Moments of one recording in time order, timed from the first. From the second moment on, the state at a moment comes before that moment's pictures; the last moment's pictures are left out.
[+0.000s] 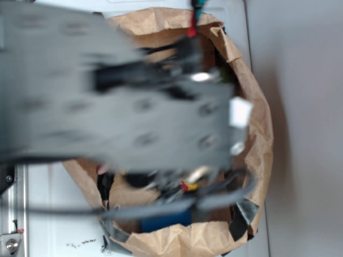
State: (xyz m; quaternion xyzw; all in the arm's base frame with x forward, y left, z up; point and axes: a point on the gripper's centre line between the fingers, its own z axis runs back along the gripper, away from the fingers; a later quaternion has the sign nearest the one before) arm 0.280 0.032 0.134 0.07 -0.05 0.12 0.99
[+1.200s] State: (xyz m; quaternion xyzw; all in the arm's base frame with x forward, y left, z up) arm 0.285 0.061 0.069 -0.01 -0.10 0.13 0.99
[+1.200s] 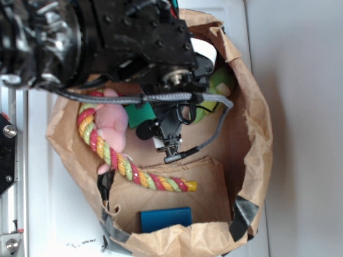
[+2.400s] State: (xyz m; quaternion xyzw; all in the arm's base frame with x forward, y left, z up) arm 0.274 0.063 0.020 0.02 -0.07 0.12 0.99
